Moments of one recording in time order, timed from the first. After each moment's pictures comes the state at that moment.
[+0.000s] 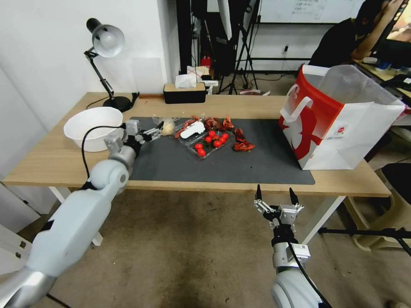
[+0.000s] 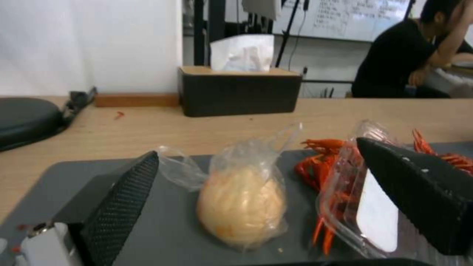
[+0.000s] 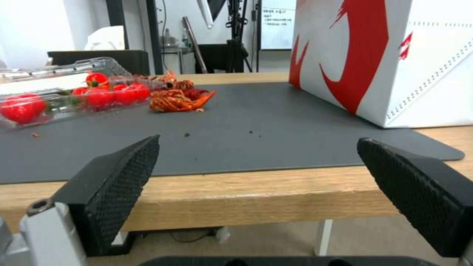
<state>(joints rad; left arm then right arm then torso) 0.63 -0.99 -0.08 -1.48 -0.83 0.16 -0.07 -1.54 1.33 0.30 1.95 0.10 0.22 0.39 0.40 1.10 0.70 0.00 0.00</state>
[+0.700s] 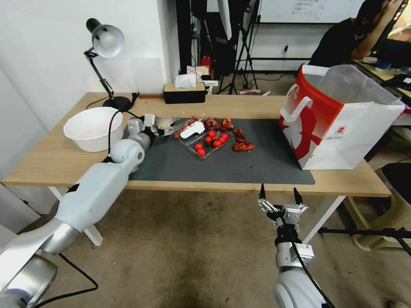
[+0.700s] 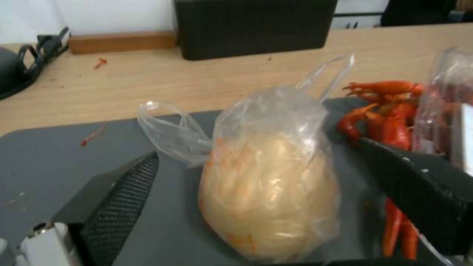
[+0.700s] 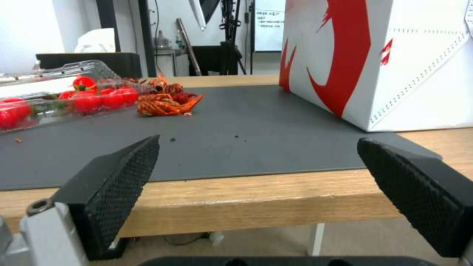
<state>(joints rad) 0.39 -1.05 0.12 -1.22 -0.87 0.28 -0.11 -1.55 1.33 0.32 1.96 0.10 0.22 0.39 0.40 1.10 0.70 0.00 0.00</state>
